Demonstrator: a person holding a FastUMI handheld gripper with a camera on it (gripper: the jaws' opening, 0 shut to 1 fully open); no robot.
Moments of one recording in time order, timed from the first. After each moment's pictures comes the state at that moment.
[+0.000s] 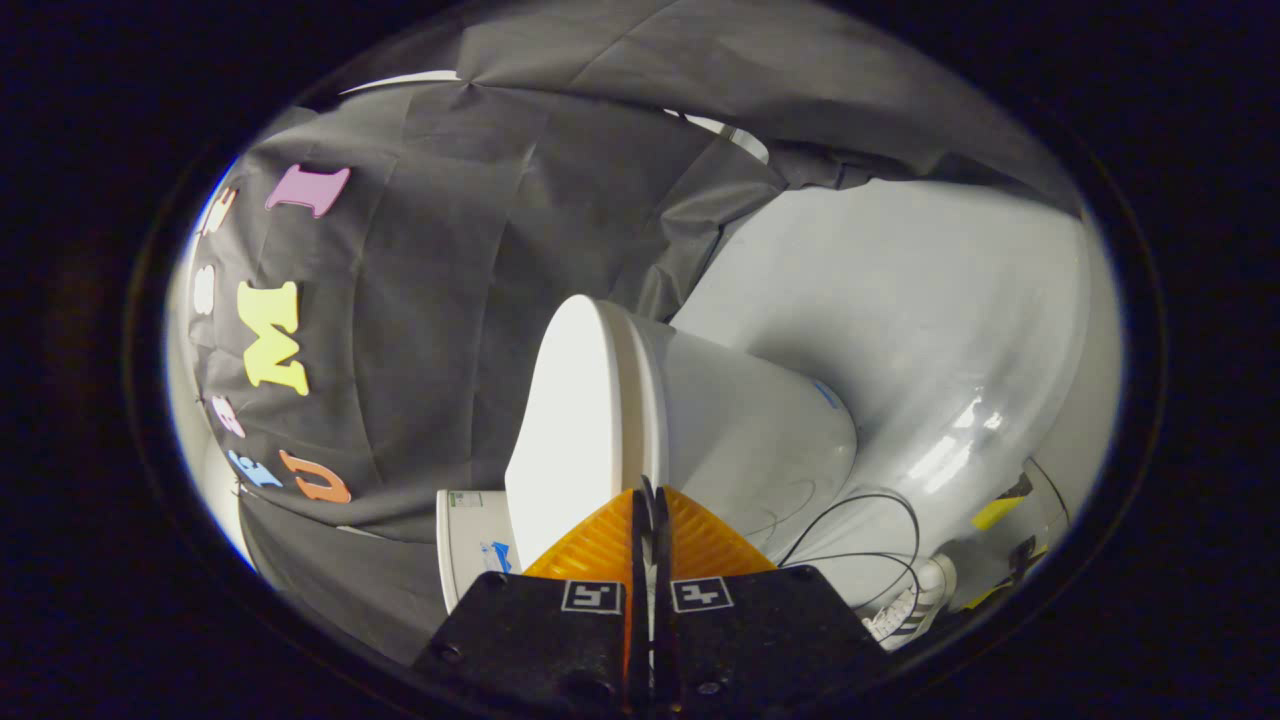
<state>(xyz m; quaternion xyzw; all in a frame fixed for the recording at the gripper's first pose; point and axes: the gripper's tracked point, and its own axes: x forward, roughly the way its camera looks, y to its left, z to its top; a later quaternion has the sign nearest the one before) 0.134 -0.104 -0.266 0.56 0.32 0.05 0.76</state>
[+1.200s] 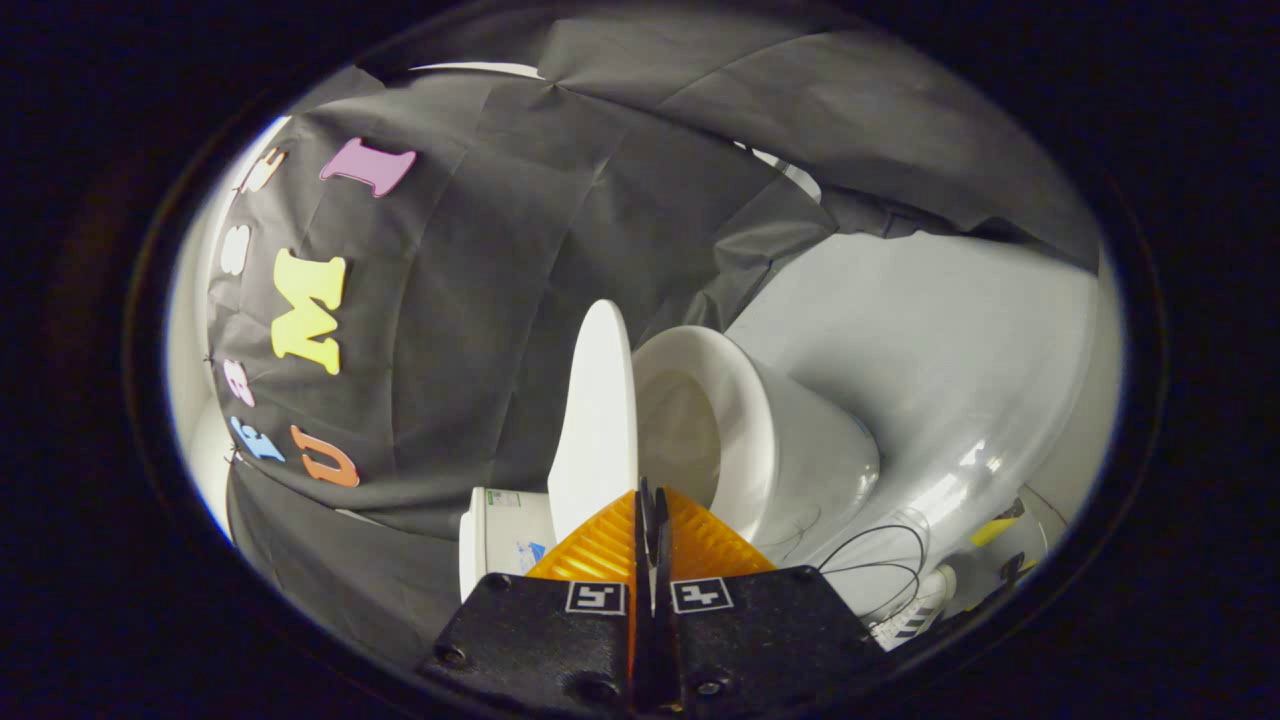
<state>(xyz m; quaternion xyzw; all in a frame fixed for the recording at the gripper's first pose) 0.125 -0.083 -0.173 0.52 0.28 0.07 0.80</state>
